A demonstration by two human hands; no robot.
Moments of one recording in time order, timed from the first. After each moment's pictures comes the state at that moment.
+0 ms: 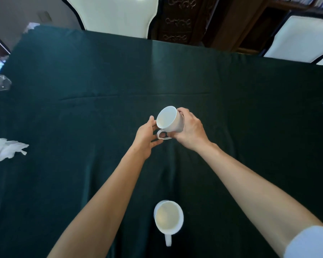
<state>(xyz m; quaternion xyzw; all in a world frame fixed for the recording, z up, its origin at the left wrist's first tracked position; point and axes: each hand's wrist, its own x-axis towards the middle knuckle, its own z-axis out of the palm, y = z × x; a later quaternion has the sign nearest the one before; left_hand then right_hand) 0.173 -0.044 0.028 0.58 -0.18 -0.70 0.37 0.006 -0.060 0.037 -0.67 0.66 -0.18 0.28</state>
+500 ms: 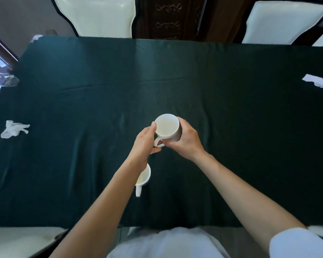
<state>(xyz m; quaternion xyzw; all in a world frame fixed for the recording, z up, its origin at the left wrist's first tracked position) 0.066 0.123 0.076 0.62 -0.32 -0.63 0.35 -0.095 0.106 0.046 -0.64 0.62 -0.30 0.34</state>
